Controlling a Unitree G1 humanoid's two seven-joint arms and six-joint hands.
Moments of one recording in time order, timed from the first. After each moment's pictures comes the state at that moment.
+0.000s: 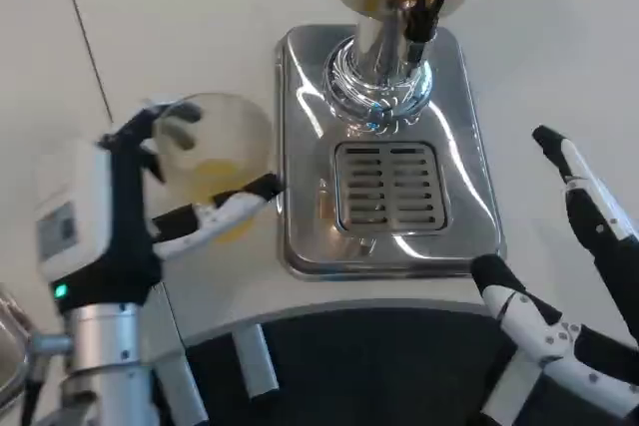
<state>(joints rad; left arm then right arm) -0.25 0.30 -0.08 0.13 0.62 -0.16 0.62 0.38 -0.02 -0.01 -1.03 -0.67 0.16 0.40</state>
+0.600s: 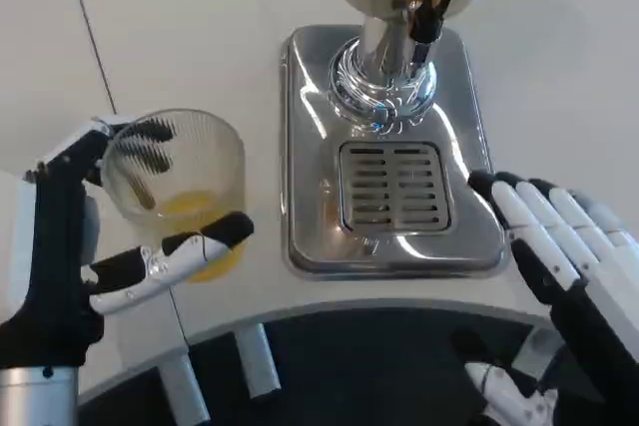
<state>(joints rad) 0.05 0.32 0.04 -0.25 0.46 -0.29 0.41 0.49 -0.27 -0.10 -1.02 -0.83 -0.11 0.35</state>
